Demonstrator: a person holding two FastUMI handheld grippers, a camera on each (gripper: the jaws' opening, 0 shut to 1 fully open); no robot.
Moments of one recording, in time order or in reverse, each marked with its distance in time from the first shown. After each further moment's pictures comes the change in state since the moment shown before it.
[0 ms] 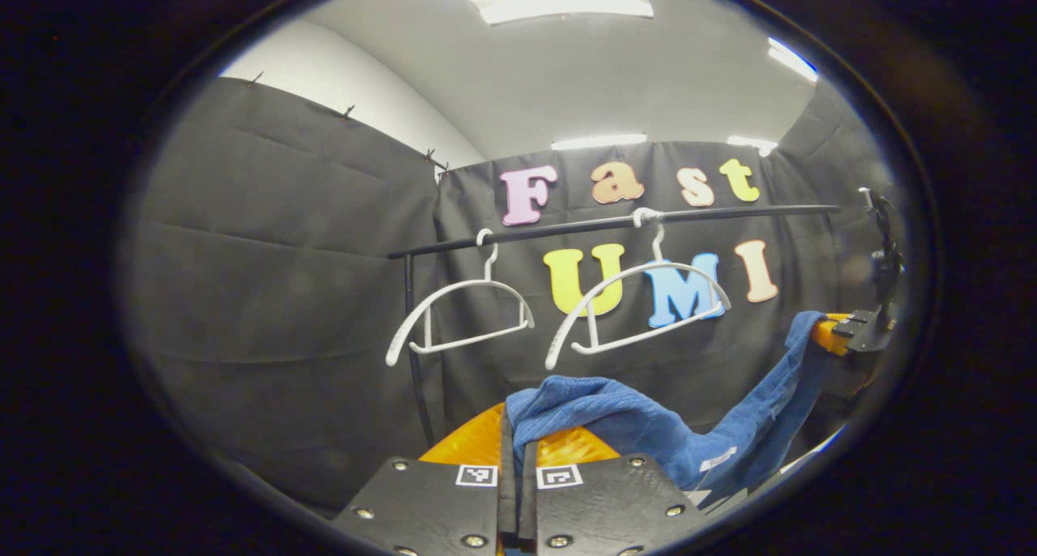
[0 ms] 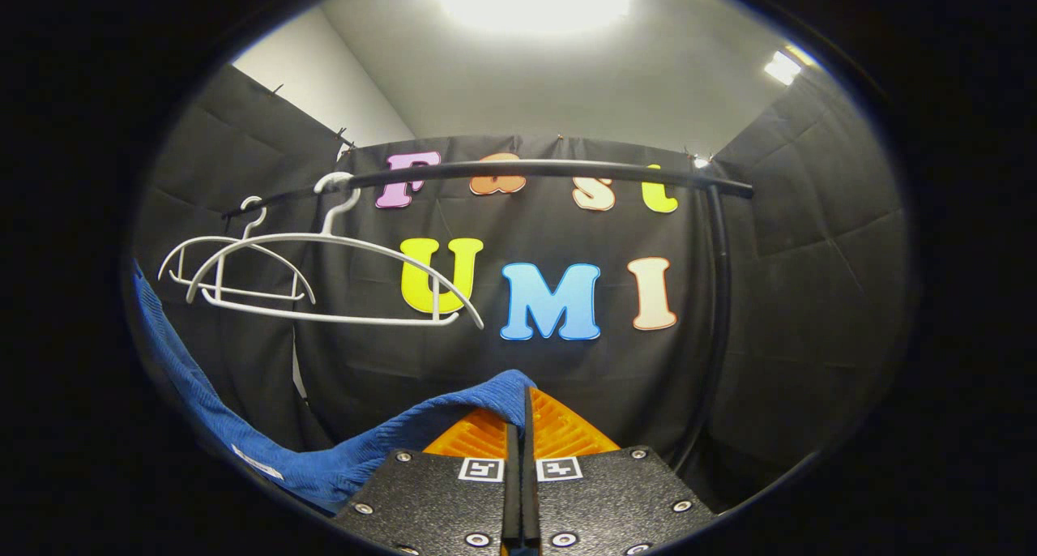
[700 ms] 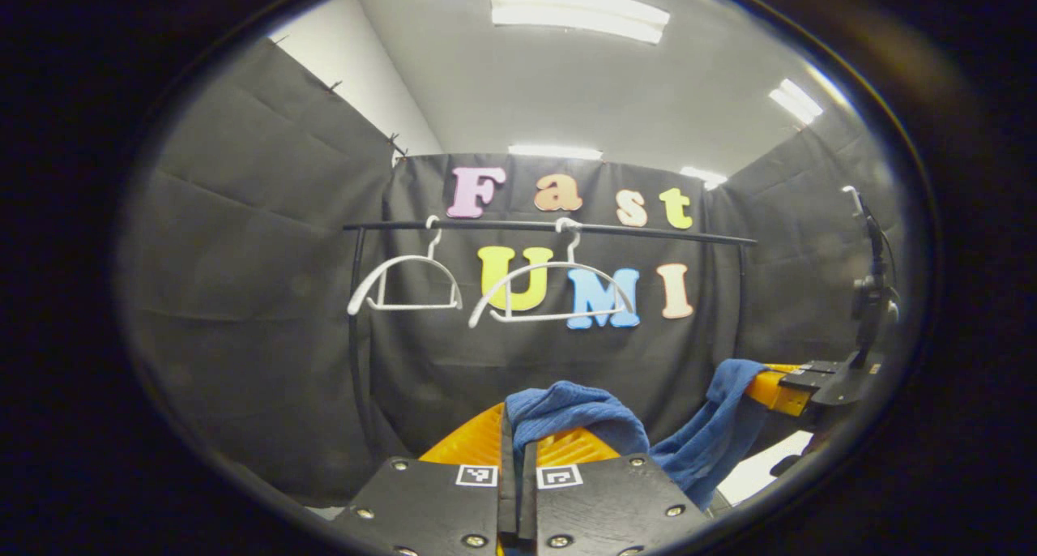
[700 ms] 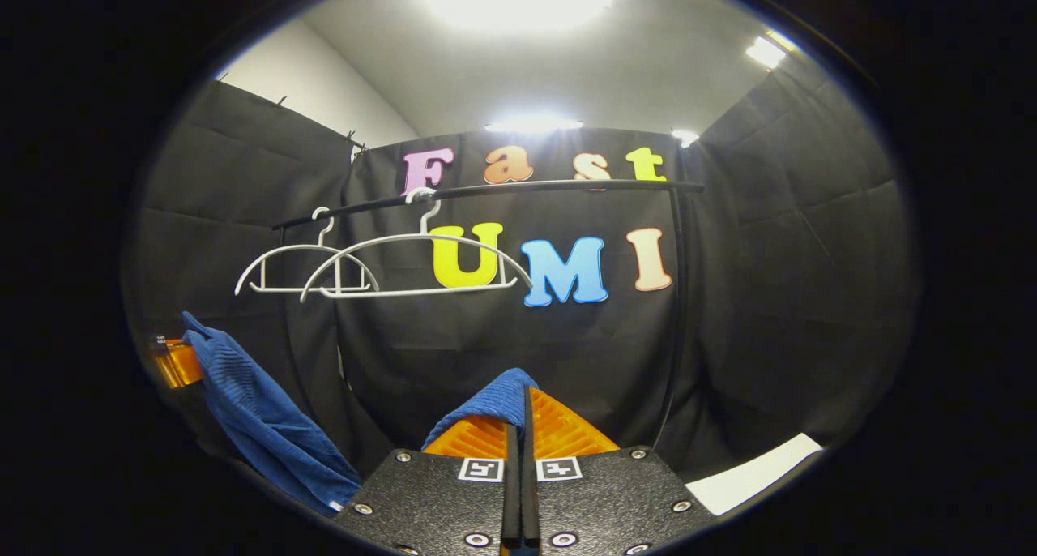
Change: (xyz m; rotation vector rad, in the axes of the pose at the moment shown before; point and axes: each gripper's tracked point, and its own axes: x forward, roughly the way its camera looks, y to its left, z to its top) left arm -0.086 -0.054 -0.028 -0.149 0.011 -0.272; right arm -0.149 0.074 -0.026 0.067 0.109 0.035
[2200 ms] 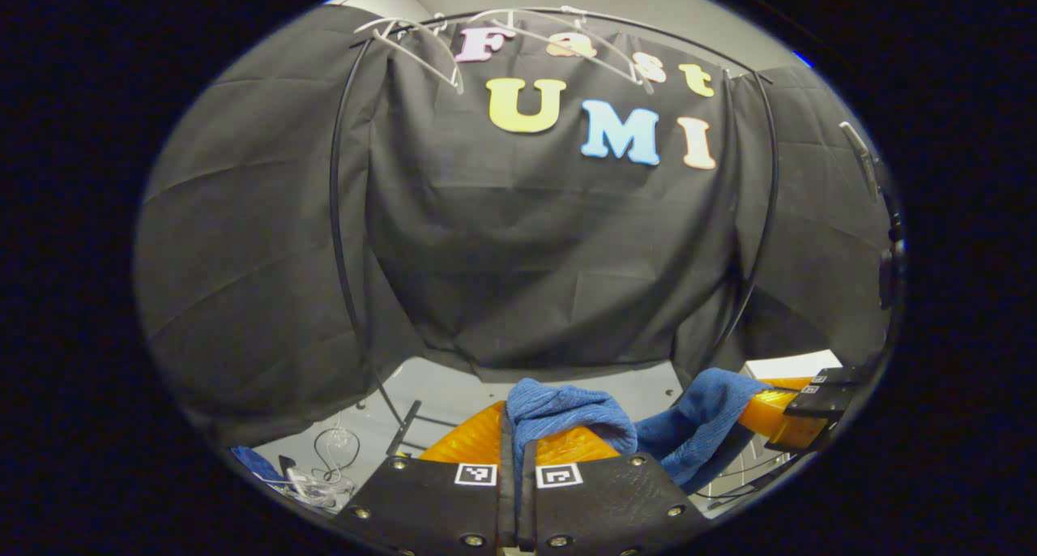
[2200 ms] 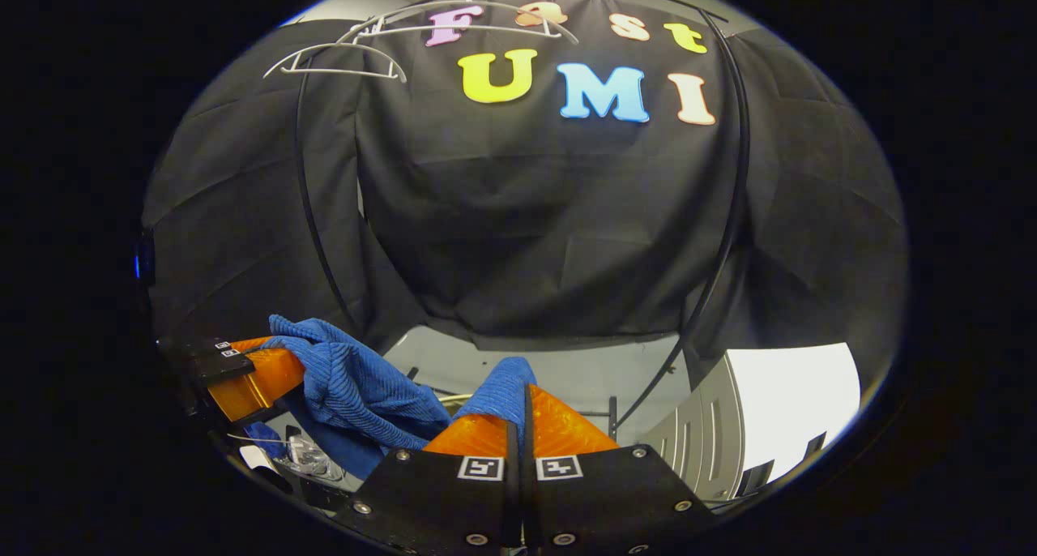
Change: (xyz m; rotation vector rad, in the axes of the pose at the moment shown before) left arm -0.030 0.006 -0.379 -0.019 0.546 0.087; right arm -0.037 0.026 -0.326 -0.032 0.584 0.086
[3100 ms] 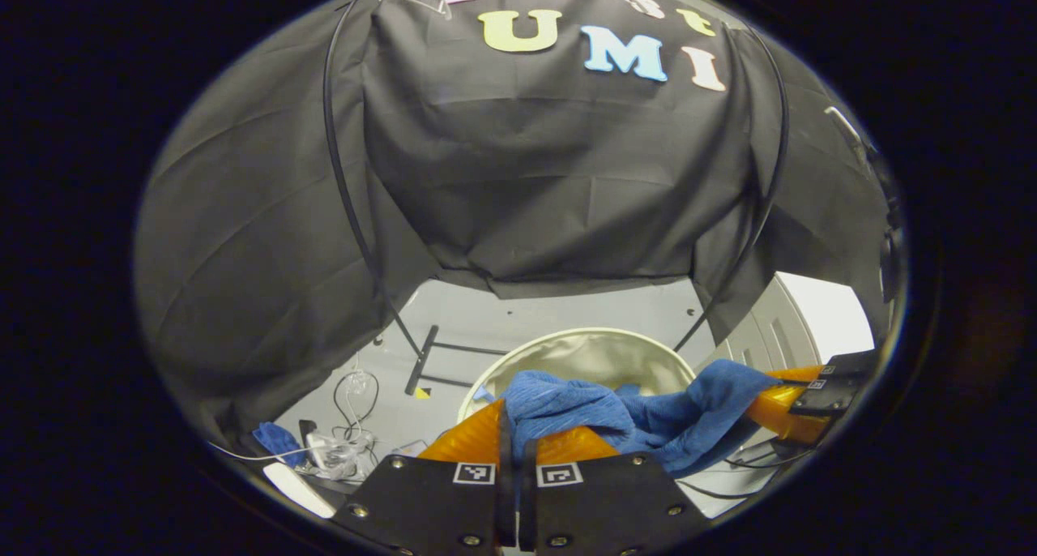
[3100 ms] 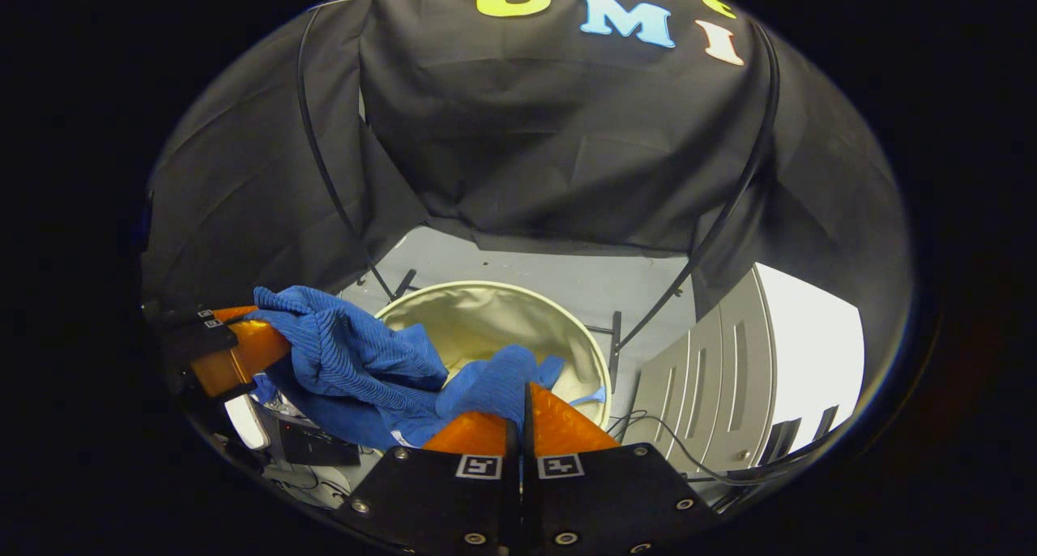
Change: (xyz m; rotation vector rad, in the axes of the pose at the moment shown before) left arm 0.002 0.013 -0.112 0.060 0.284 0.033; right arm 0.026 -0.008 -0.098 -0.064 0.322 0.020
